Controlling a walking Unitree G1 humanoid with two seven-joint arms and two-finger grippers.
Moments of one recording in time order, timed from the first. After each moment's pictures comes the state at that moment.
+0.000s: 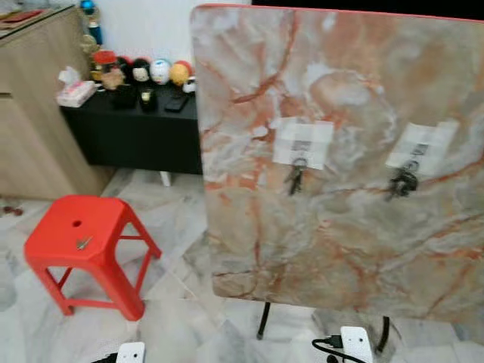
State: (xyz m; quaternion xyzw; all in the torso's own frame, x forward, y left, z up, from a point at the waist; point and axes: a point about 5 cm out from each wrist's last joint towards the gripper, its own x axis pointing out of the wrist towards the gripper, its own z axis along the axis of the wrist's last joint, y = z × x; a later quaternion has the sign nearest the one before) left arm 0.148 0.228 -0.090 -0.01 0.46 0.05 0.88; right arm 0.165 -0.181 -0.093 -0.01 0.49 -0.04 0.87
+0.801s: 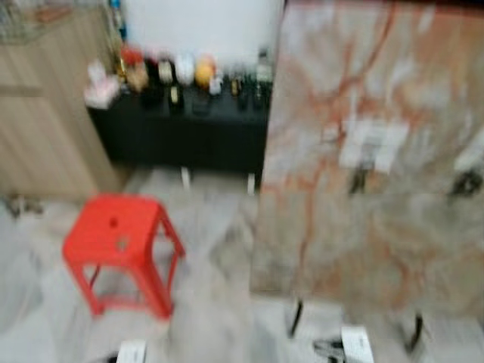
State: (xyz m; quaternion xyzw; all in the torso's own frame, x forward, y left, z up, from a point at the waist) left arm 0.152 0.227 -0.089 -0.01 0.46 0.05 0.88; right arm 0.164 -0.181 -0.094 -0.01 0.49 -0.04 0.87
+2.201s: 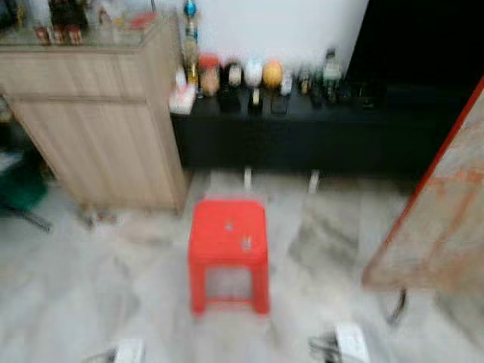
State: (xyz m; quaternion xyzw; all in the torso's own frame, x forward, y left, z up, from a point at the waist) left arm 0.147 0.226 -0.091 -0.02 0.47 0.05 0.88; right arm 0.154 -0.183 -0.098 -0.02 0.51 -0.03 0.86
